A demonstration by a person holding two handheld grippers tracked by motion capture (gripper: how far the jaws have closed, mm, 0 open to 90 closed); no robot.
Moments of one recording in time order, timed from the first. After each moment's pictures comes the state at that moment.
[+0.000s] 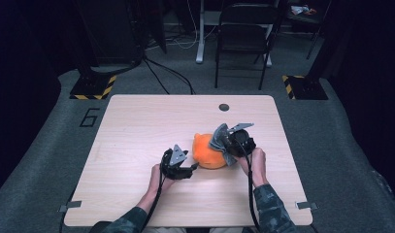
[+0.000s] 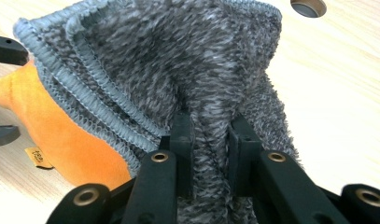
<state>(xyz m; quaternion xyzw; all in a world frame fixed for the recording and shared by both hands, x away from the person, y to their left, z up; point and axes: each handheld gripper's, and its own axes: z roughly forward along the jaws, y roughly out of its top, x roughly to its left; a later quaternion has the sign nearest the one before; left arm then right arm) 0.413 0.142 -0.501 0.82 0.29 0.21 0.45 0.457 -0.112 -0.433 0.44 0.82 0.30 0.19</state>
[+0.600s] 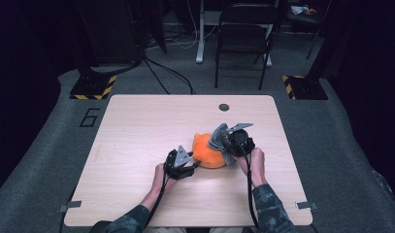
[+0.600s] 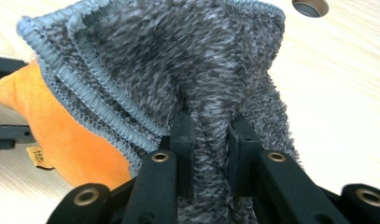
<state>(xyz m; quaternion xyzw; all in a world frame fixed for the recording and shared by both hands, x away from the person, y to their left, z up) 0.416 0.131 -0.509 0.82 0.26 0.22 0.45 0.459 -0.110 -0.436 0.44 0.82 0.31 0.19</state>
